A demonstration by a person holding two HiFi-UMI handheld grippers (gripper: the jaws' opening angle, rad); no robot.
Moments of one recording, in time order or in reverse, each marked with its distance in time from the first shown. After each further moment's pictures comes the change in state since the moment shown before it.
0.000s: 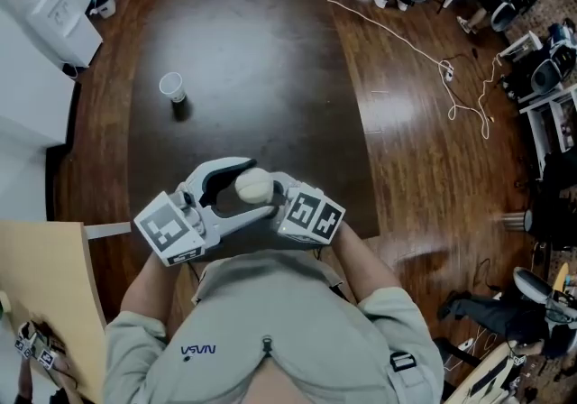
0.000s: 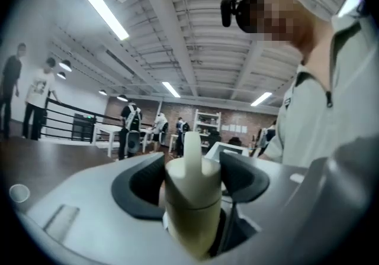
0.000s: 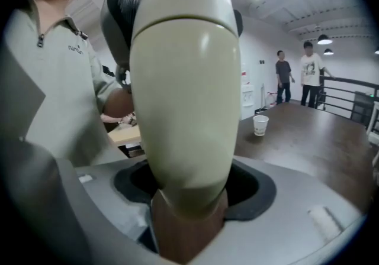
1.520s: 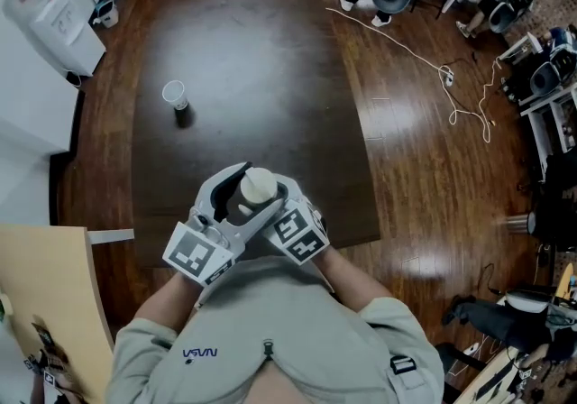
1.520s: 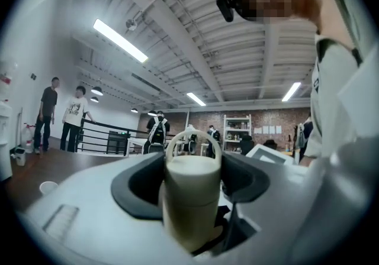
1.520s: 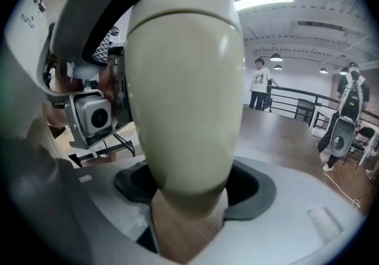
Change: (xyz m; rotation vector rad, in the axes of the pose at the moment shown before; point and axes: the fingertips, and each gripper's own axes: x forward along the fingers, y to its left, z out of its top) left arm 0.008 0.009 -0.005 0.044 -0.082 0.326; right arm -0.012 -0.041 -0.002 0.102 -0.008 -0.456
